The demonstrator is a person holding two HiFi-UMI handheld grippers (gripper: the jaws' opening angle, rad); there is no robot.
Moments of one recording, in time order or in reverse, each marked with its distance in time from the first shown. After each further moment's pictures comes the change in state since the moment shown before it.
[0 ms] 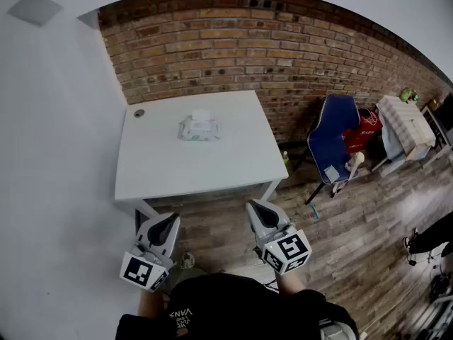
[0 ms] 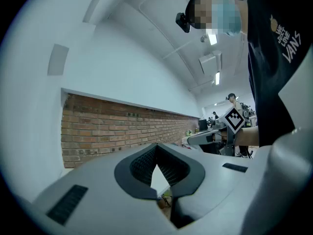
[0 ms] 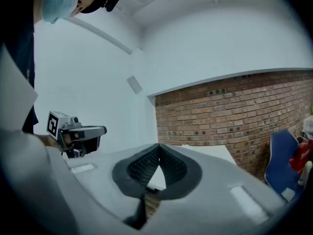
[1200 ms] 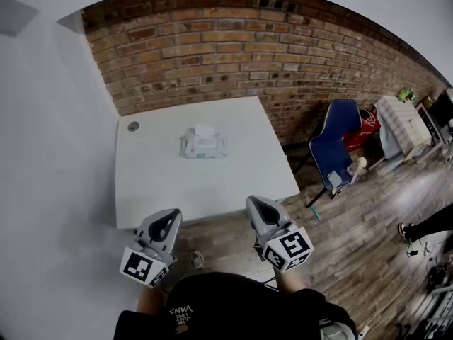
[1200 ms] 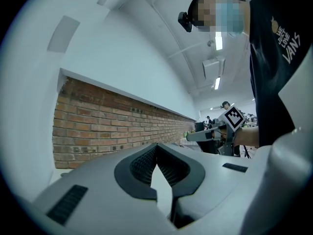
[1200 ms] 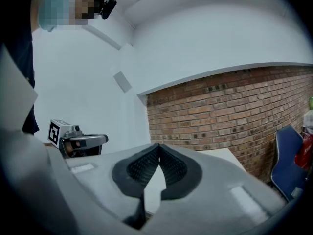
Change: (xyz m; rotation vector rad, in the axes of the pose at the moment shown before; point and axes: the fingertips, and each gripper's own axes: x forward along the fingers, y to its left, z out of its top) left arm 0.073 0.135 -0.037 -0.057 -0.003 -0.091; right arm 0.136 -0.035 0.018 0.037 -0.026 -0.079
